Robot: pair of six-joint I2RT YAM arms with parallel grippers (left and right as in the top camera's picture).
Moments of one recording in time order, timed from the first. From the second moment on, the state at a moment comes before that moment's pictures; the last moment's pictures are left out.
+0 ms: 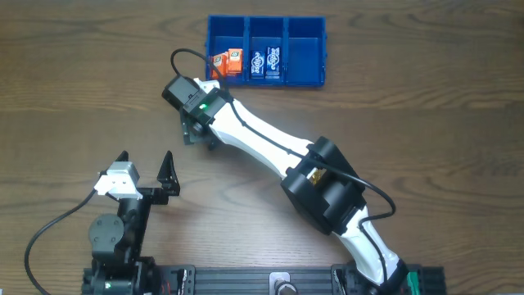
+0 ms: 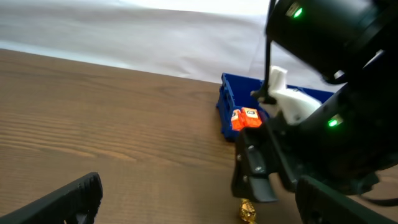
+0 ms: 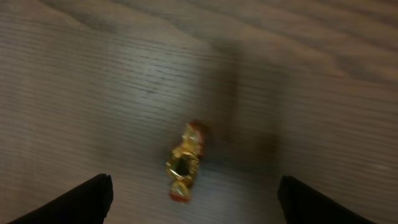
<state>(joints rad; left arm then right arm) -0.05 0.01 0.02 -0.11 0.07 -0.20 0.87 2.26 1.87 -0.87 0.13 0.69</state>
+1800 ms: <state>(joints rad) -0.05 0.01 0.02 -0.11 0.07 -0.20 0.77 2.06 1.87 -0.98 0.28 0.67</state>
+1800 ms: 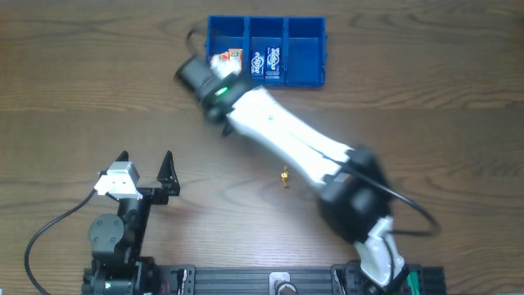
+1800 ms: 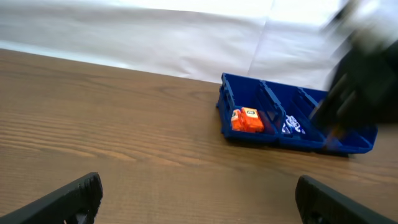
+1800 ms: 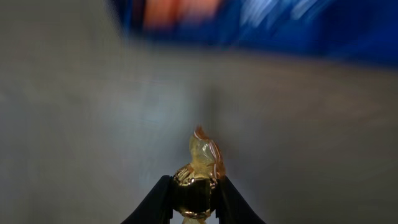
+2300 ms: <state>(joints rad) -0.05 0.01 0.02 -0.11 0.07 -0.20 0.39 2.06 1.89 -0.84 0.33 0.46</state>
